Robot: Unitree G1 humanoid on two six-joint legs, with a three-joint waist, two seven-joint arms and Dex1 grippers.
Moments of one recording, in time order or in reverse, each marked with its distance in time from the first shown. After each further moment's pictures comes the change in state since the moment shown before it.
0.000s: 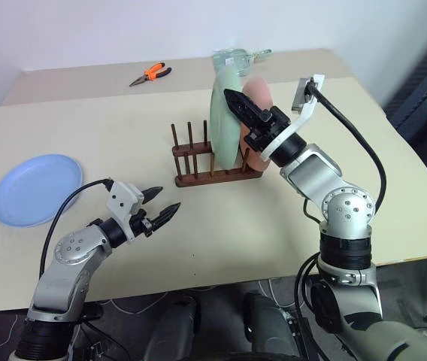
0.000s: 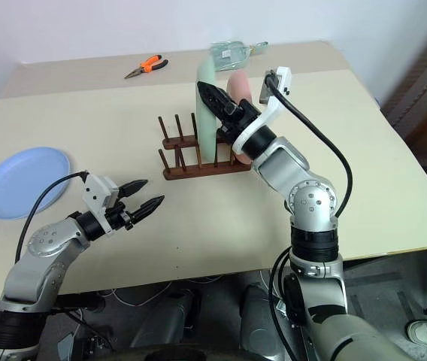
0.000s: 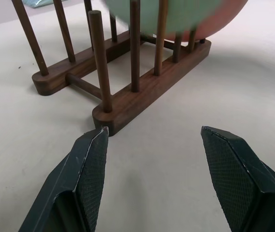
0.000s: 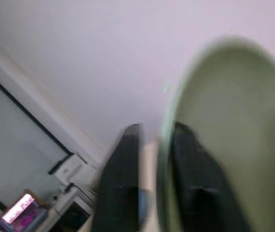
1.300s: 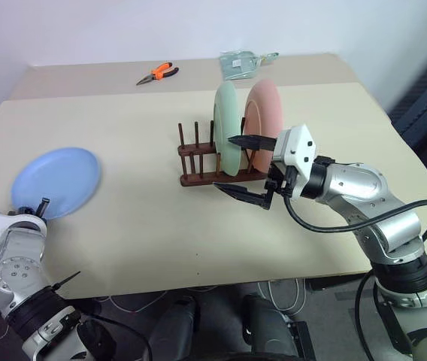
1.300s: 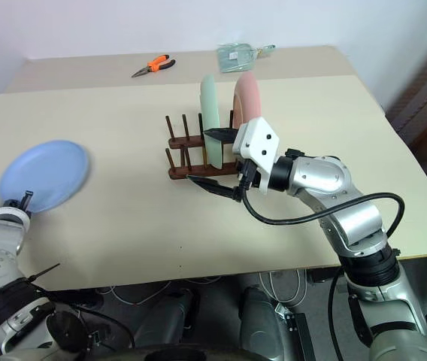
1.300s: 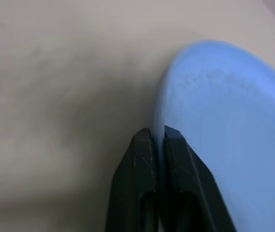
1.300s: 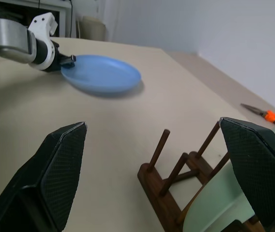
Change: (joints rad) left arm -0.303 -0.246 0.824 0.274 -0.363 0.376 1.053; right arm 0.163 -0.428 0.242 -0.220 -0.654 -0.238 0.741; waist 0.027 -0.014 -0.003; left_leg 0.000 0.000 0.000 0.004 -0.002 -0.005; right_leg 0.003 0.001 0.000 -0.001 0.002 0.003
